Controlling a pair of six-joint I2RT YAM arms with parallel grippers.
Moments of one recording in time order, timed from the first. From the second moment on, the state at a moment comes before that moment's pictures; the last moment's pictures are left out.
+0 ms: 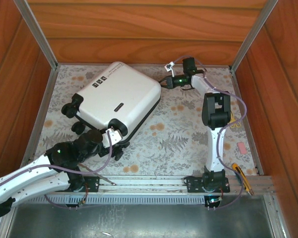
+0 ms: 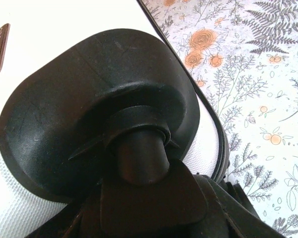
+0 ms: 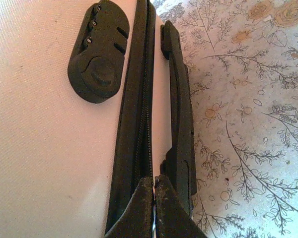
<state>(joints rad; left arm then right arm) -1.06 0.63 0.63 -0.67 -0.29 0.28 0.20 2.32 1.90 -0.56 -1.04 -0.18</state>
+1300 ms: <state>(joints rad) -1.10 0.94 1.16 -0.80 -0.75 -0.24 0.20 2.47 2.19 -0.46 -0.81 0.12</state>
